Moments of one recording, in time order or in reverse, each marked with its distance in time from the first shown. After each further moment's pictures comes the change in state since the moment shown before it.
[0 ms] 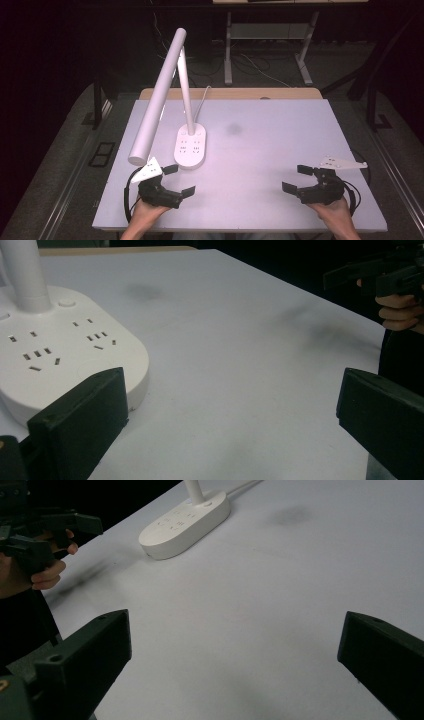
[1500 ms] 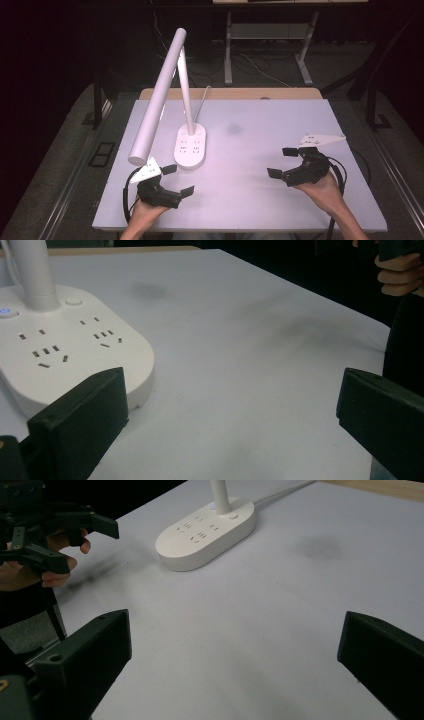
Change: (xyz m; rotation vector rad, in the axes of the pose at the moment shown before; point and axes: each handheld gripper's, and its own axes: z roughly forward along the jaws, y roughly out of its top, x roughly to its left) left arm 0.001 -0.001 -0.002 0.002 0.011 -0.001; right arm 0.018 0.064 0.028 0.108 0.042 -0.137
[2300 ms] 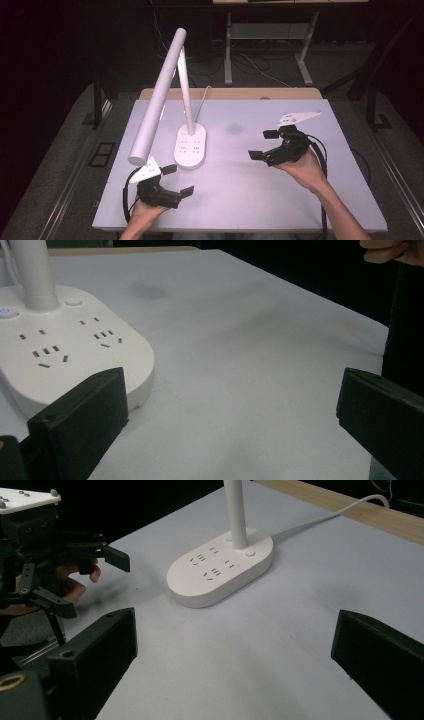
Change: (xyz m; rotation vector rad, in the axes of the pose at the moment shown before) left arm 0.001 0.000 0.000 -0.005 -0.003 0.000; right arm 0.008 0.060 0.031 0.021 0.046 -0.063
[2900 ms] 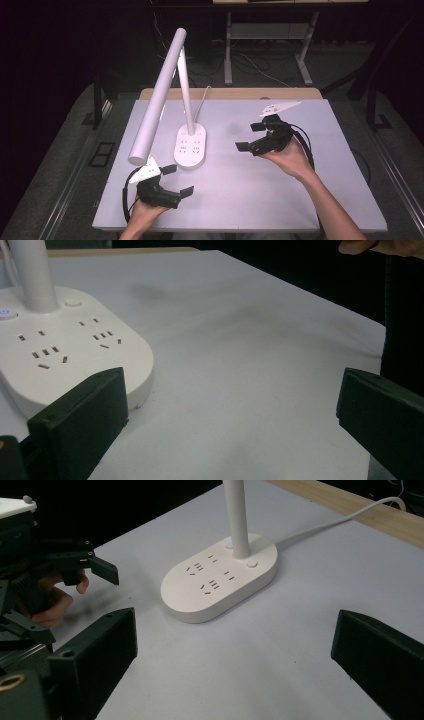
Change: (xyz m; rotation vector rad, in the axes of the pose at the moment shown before) left arm 0.000 0.000 -0.001 -0.002 -0.002 0.002; right arm -0.005 0.026 0.033 0.045 0.007 -0.012
